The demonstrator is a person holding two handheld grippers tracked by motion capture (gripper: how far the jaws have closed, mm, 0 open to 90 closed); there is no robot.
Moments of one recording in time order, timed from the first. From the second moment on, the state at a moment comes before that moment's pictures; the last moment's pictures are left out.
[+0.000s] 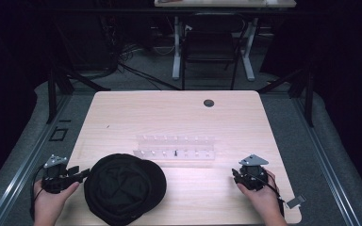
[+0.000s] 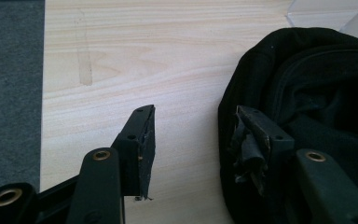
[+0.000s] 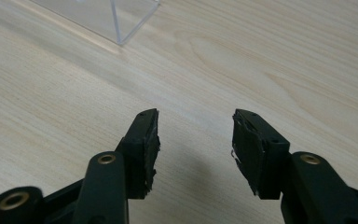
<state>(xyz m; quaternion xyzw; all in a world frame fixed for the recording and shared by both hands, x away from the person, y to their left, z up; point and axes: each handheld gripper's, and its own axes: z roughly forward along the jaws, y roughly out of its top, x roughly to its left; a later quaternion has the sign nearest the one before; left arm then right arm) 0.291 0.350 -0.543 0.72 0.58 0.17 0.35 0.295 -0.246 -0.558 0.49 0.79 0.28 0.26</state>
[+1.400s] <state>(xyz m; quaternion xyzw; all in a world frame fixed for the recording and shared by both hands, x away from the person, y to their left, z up) 0.298 0.363 -0.532 0.71 0.63 -0.03 0.31 0.294 -0.243 -0.556 0.49 0.79 0.29 0.24</state>
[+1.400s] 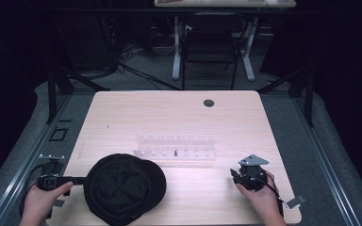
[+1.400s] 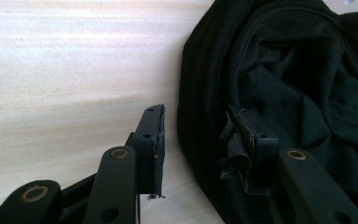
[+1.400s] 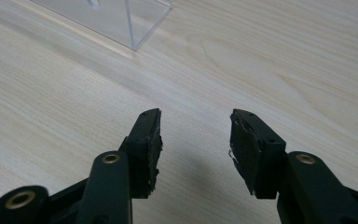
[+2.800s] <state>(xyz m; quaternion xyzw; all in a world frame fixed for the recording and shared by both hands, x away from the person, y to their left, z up) 0.317 0.357 -0.547 0.71 0.66 -0.13 0.23 0.295 -0.243 -0.557 0.49 0.79 0.30 0.23</state>
